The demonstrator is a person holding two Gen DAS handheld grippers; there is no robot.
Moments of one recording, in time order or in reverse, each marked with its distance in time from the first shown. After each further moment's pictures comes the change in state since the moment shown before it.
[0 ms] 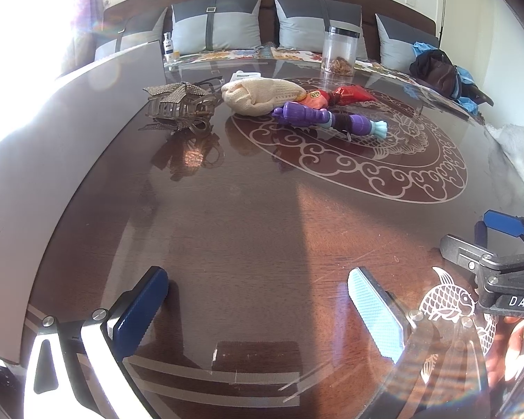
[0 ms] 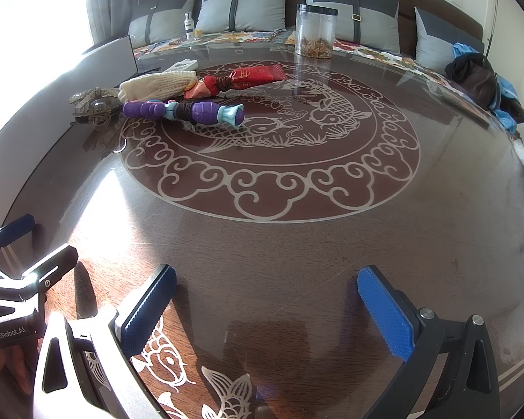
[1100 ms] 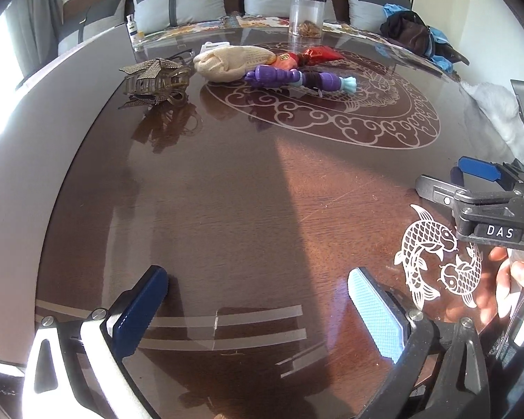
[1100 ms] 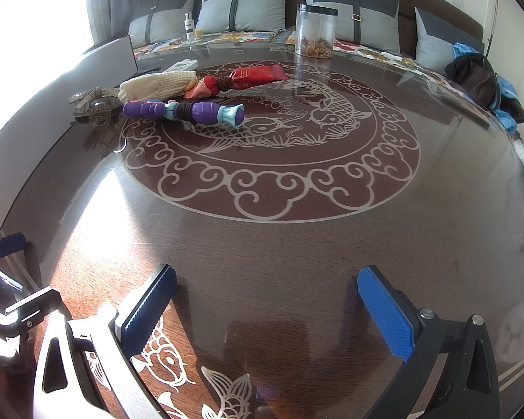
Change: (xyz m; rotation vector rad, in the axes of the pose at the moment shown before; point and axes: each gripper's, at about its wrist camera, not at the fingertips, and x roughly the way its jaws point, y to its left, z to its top) left arm -0.012 0.006 -0.010 0.123 0.152 -0.092; right arm 0.000 0.000 0.000 -0.001 0.000 0.001
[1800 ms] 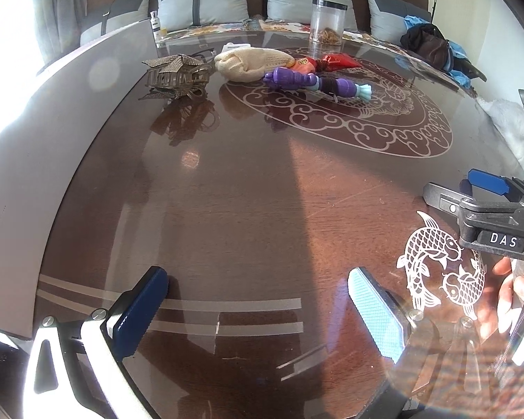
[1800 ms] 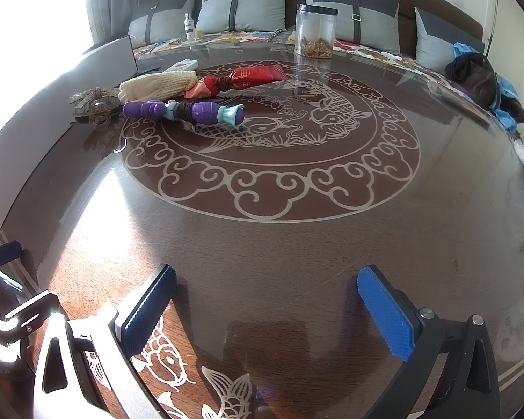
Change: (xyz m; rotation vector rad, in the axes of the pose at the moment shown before) left arm -0.004 -0.001 -0.006 -0.075 -0.025 0.052; right arm 0.000 0.000 0.000 0.000 0.000 0.000
